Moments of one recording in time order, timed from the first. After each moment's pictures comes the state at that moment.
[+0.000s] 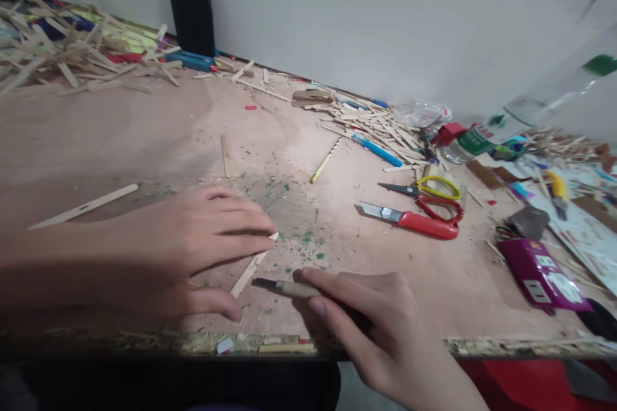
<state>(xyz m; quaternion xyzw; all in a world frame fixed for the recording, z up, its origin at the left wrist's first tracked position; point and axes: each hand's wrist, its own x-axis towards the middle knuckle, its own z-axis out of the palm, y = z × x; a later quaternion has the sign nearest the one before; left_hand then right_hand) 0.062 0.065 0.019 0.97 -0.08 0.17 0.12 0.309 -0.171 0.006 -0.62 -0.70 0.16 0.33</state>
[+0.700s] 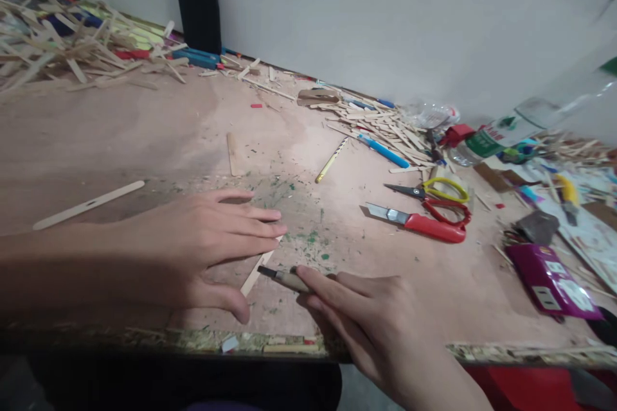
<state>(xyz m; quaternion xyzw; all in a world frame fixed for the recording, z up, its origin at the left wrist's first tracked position) 0.063 0.063 0.004 0.97 -0.04 0.12 0.19 0.309 -0.158 0.007 -0.57 -0.76 0.15 0.27</state>
